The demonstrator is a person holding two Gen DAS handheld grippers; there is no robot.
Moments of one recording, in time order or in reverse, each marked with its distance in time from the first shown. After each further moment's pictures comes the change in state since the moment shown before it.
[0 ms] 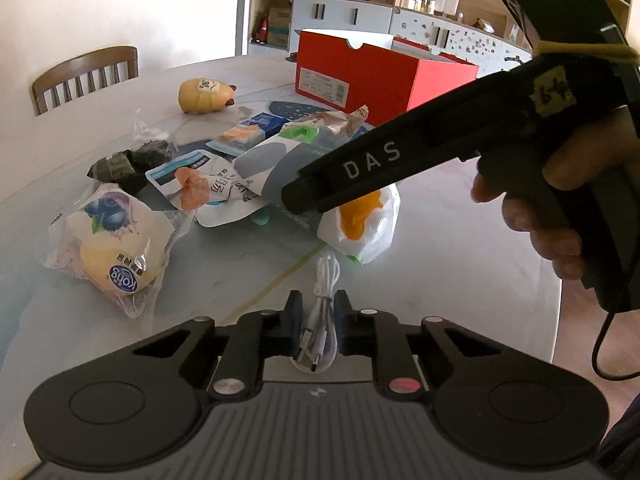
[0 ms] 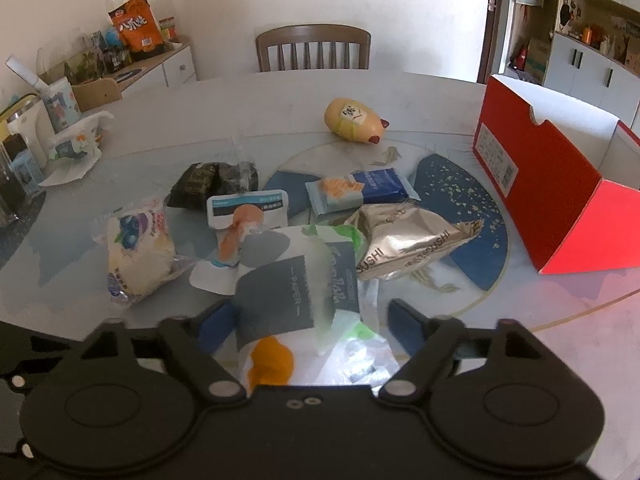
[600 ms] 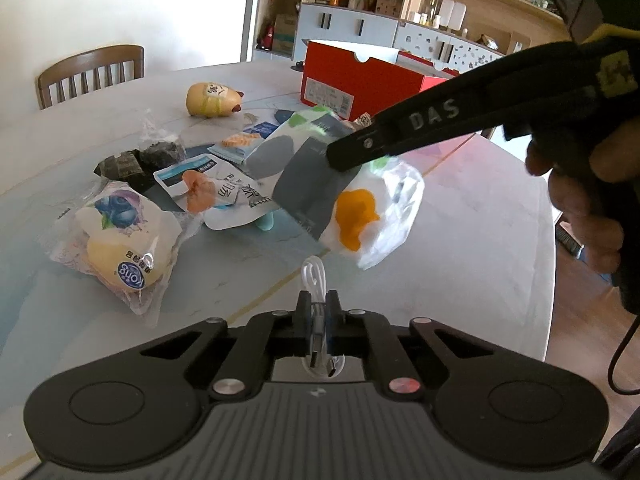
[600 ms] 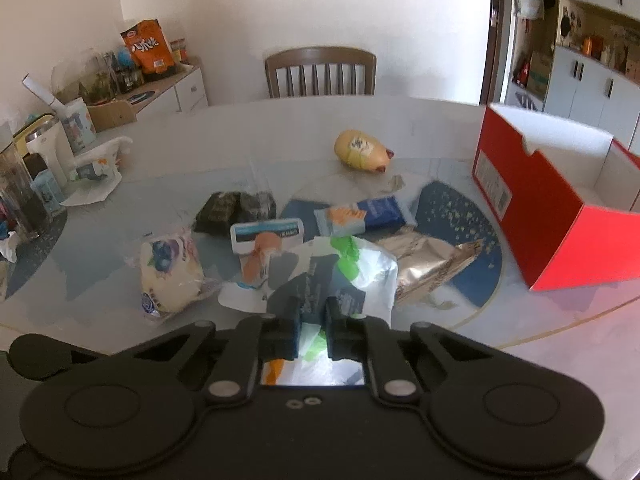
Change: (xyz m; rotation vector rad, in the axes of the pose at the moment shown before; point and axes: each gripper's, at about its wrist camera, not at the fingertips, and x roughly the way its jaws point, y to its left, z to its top) left arm -0.010 0.004 -0.001 -0.047 -0.031 -0.016; right arm -0.032 0.006 0.005 -0.009 -0.068 0.012
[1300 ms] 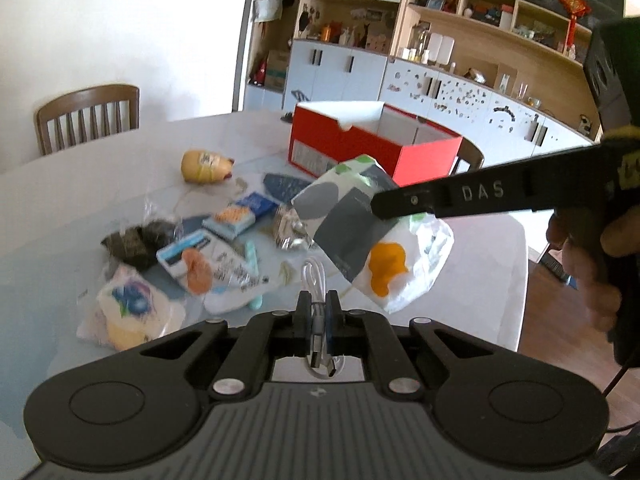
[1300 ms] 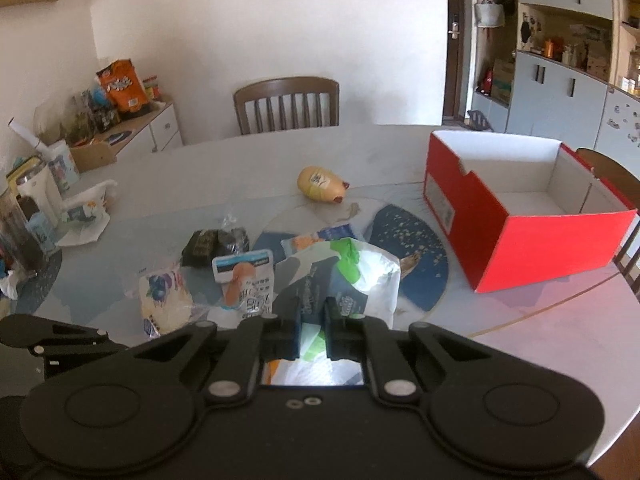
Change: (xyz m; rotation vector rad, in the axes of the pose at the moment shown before) left arm -0.037 -0.010 0.046 0.008 -0.107 -0.023; right arm -0.051 -0.017 0.004 0.091 -0.077 -0.064
